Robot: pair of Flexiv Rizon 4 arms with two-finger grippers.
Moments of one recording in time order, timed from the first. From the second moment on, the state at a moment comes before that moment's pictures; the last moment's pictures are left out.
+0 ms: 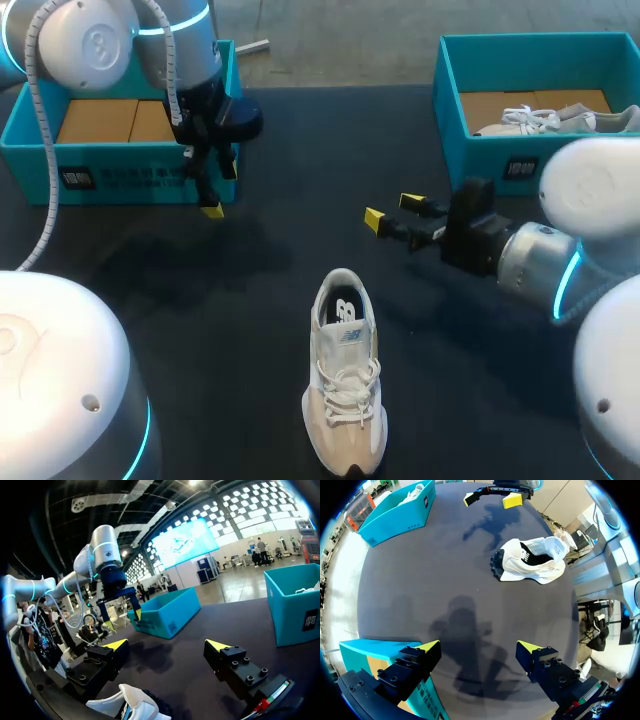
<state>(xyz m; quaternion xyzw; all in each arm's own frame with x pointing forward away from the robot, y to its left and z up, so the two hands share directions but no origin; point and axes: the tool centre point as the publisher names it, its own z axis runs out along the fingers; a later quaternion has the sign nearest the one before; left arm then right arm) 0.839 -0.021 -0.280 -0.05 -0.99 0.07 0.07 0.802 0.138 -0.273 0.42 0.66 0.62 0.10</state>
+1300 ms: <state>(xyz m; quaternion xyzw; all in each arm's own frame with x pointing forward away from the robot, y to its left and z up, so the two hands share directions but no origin) 0.835 -0.022 -0.283 -0.05 -0.99 0.07 0.08 0.793 0.139 -0.268 0.48 0.70 0.51 0.12</state>
